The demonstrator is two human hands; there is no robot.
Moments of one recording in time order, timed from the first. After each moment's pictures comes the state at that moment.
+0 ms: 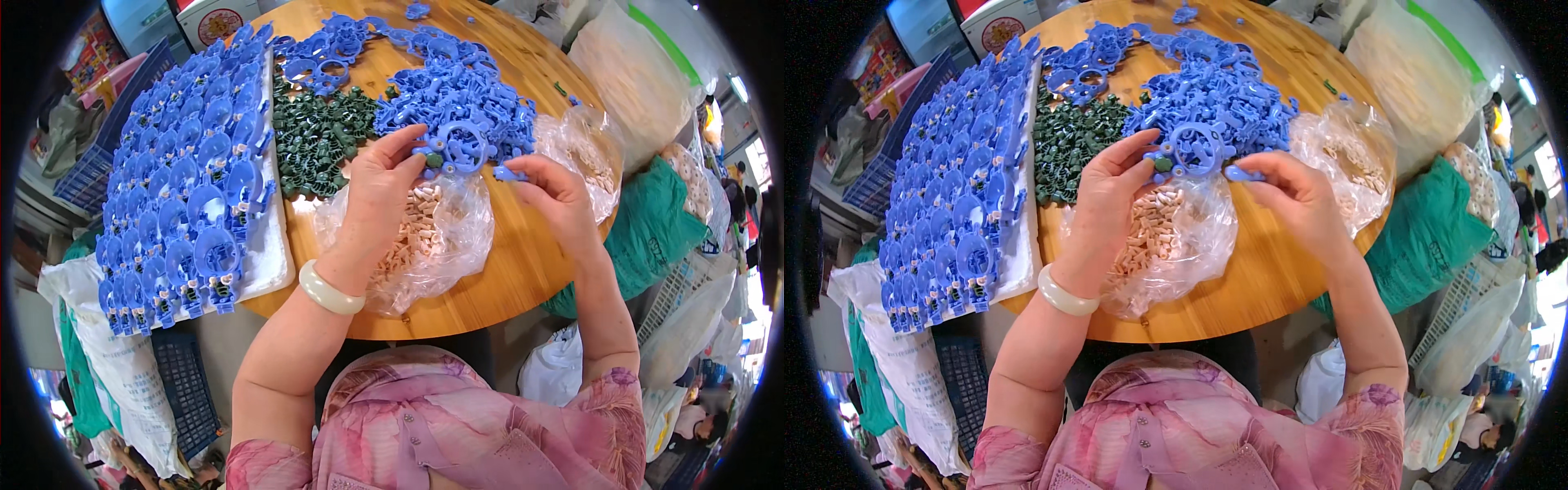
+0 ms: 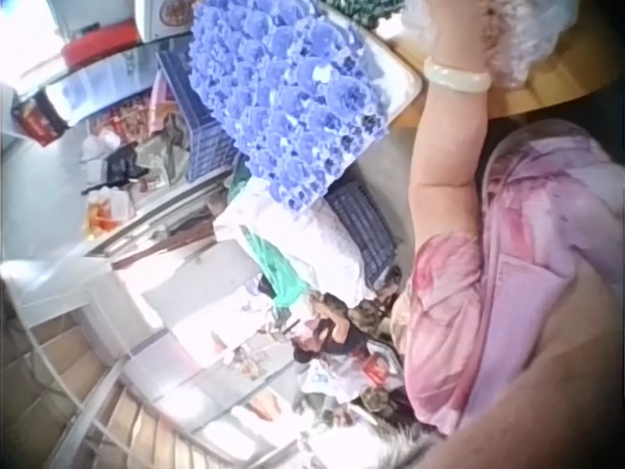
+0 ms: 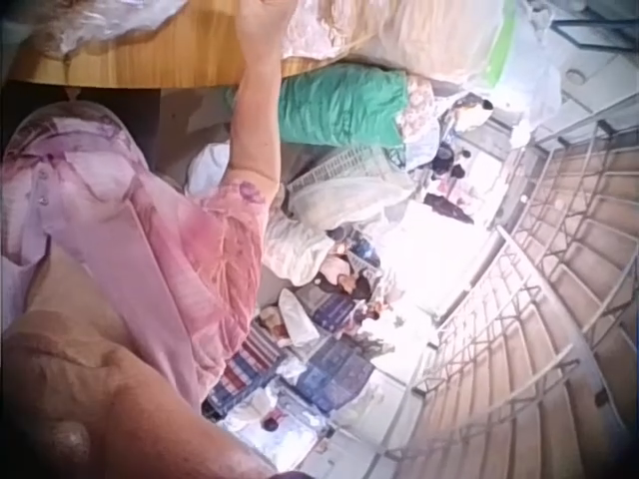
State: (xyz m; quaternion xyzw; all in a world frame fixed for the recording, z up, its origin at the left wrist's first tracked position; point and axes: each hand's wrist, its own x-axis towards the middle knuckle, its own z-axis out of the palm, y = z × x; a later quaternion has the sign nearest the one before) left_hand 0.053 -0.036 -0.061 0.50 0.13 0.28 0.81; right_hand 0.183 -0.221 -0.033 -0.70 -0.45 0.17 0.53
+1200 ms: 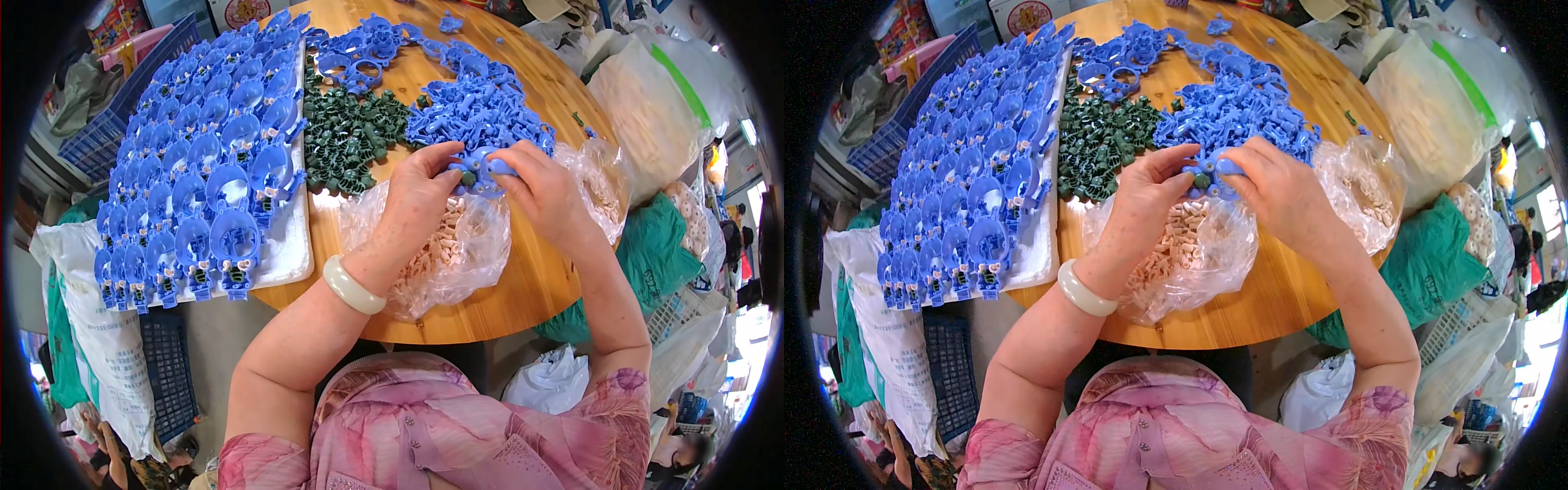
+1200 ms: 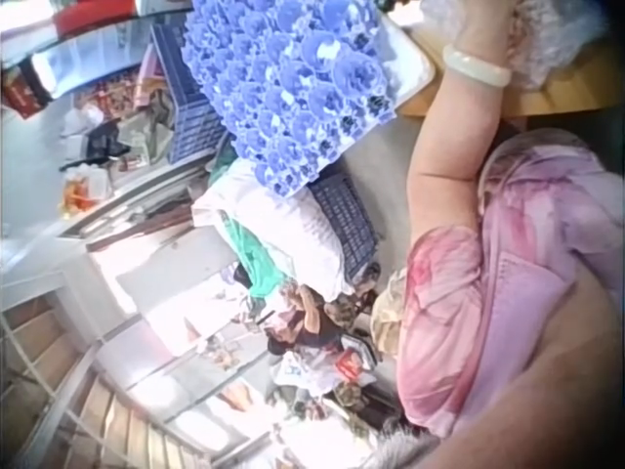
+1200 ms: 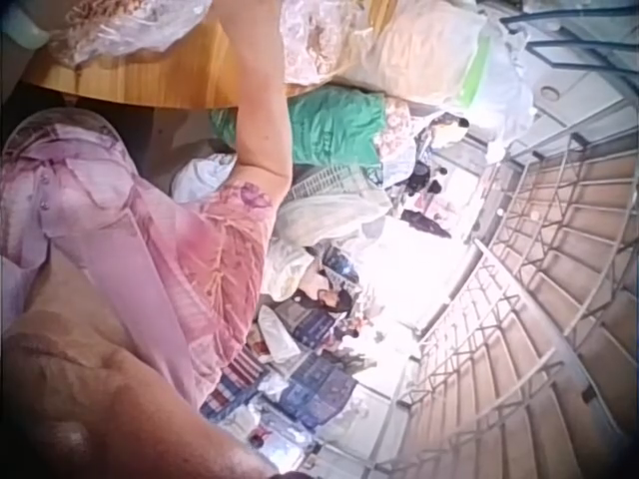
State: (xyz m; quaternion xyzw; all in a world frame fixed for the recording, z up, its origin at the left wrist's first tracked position) left_hand 0.052 -0.038 -0.063 0.54 0.14 0.29 0.78; right_hand 0.169 -0.165 0.000 -0.70 -0.66 -0.07 0.26
